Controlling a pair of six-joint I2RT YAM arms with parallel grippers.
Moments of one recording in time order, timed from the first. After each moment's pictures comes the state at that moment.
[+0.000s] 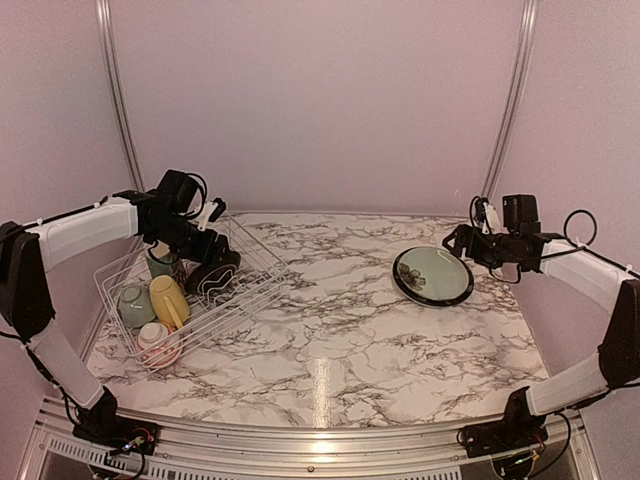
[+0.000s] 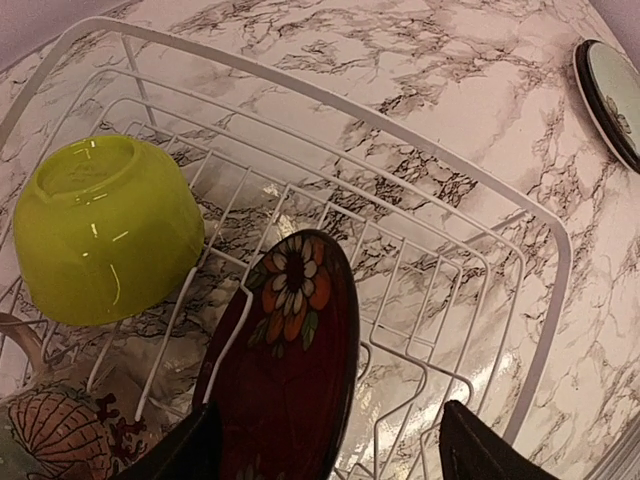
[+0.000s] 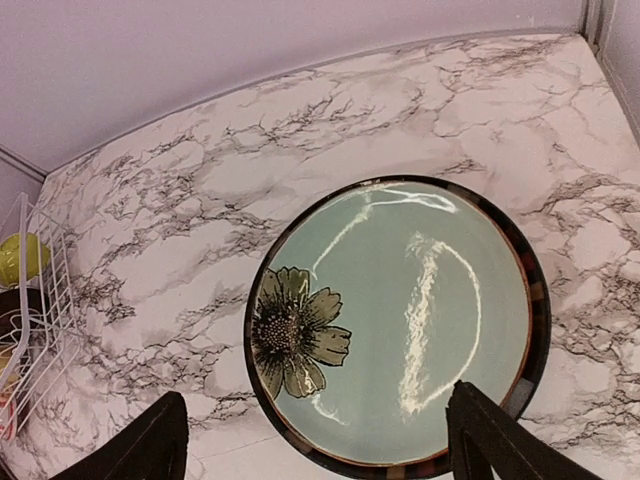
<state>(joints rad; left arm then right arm) -0.39 1.62 1.30 -0.65 0.17 -0.06 0.04 1.31 0.93 -0.28 -0.28 0.28</state>
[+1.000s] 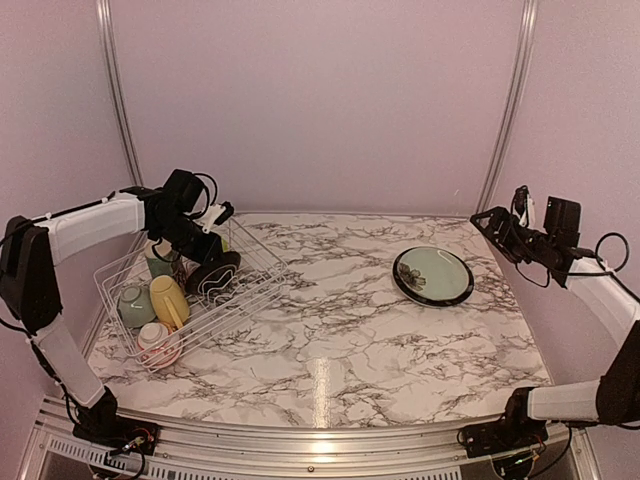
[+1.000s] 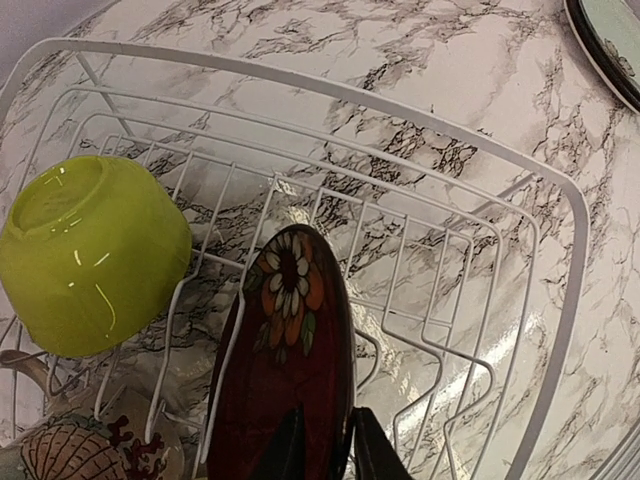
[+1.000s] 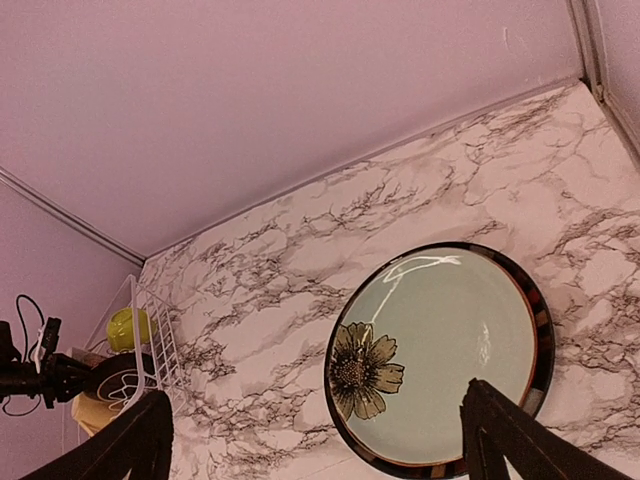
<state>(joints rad) -0.39 1.68 1.36 -0.72 0.17 0.08 -0.16 1.11 0.84 -0.15 -0.58 0.47</state>
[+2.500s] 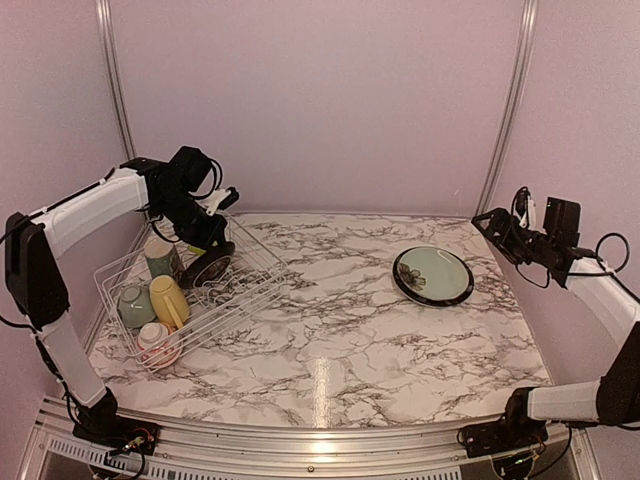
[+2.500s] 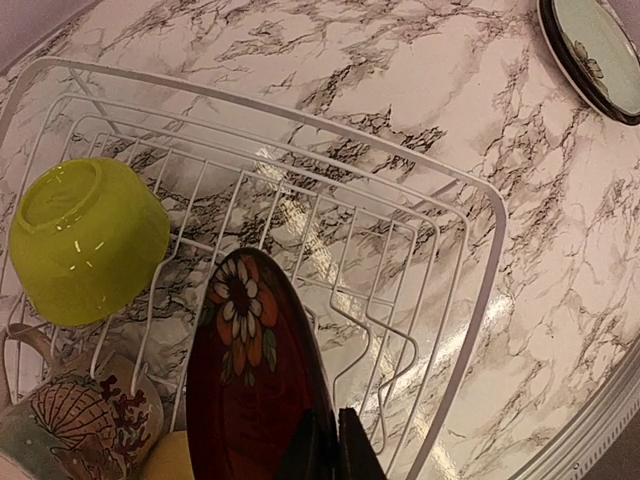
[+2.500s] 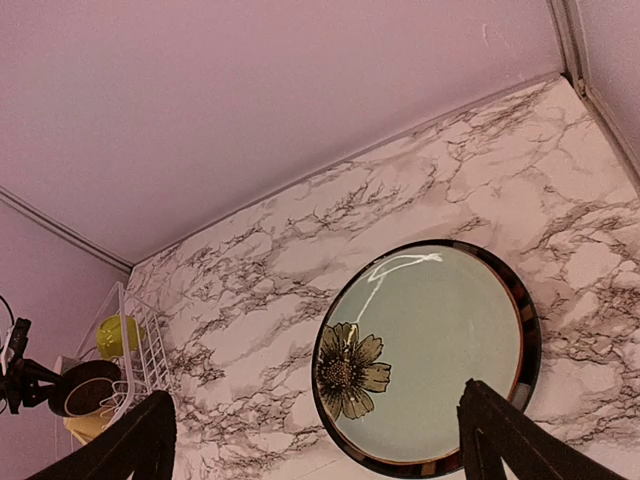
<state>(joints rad) -0.43 1.74 1.62 -0.99 0.19 0.02 -0.15 1.10 0.84 -0.17 -0.54 0.47</state>
